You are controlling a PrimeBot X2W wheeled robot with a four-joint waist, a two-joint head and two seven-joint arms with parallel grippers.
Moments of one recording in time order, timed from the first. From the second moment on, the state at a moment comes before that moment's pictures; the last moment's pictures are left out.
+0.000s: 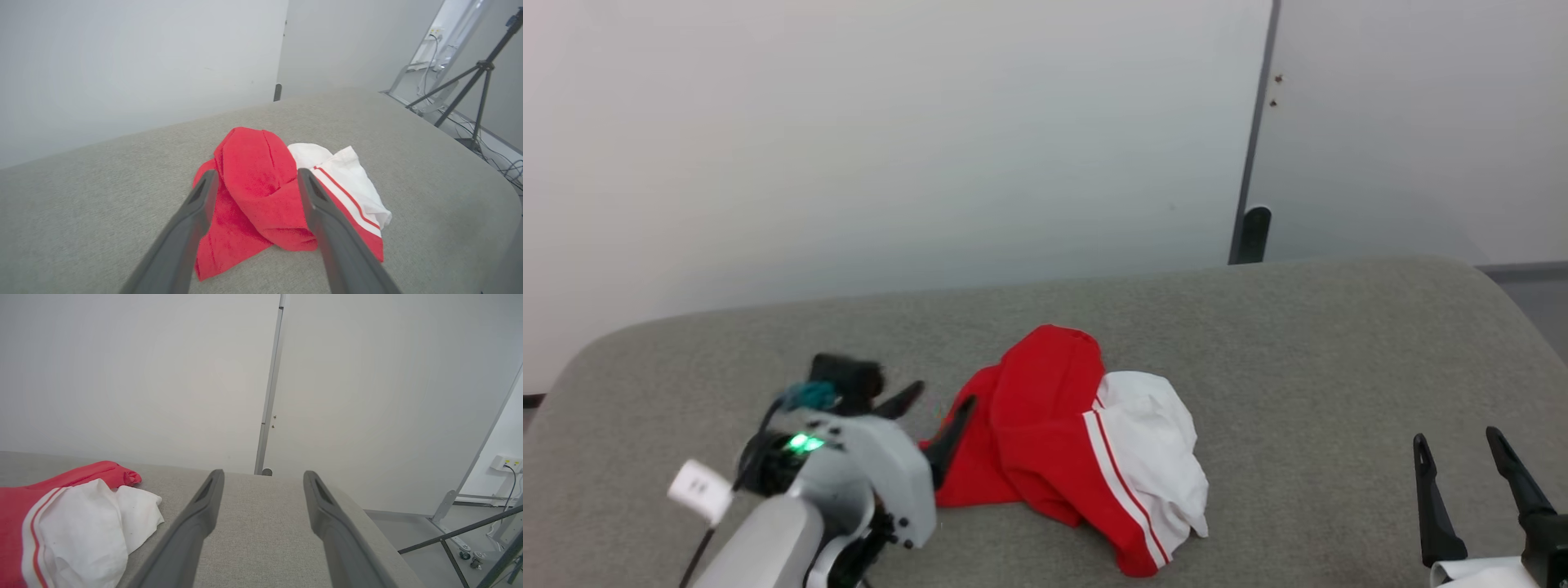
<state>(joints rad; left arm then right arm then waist) -0.36 0.37 -0.47 0.26 -0.65 -0.04 0.23 0.10 -0.09 -0.13 -0.02 -0.03 0.13 -0.16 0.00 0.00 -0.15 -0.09</state>
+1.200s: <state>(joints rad) 0.01 0.49 -0.22 0.29 -0.63 0.06 -0.26 0.16 -0.10 -0.29 0.06 -0.08 0.13 -0.26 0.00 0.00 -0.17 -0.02</state>
